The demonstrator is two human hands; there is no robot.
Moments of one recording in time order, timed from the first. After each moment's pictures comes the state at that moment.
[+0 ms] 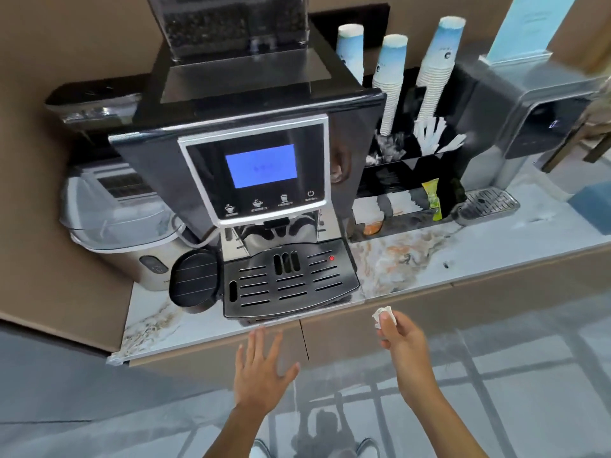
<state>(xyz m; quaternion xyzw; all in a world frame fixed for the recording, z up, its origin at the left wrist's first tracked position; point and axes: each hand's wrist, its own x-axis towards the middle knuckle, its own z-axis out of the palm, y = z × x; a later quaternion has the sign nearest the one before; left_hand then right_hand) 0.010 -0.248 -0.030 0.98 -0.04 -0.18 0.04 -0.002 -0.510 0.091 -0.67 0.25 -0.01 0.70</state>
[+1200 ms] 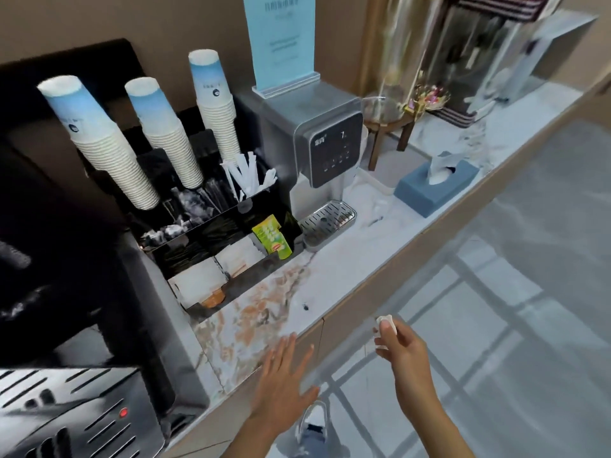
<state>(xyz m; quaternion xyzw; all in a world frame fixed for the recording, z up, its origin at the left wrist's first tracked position) 0.115 -0.562 -0.045 0.91 -0.39 -0.17 0.01 0.012 -0.763 0.100 -0.60 0.42 -0.17 0.66</state>
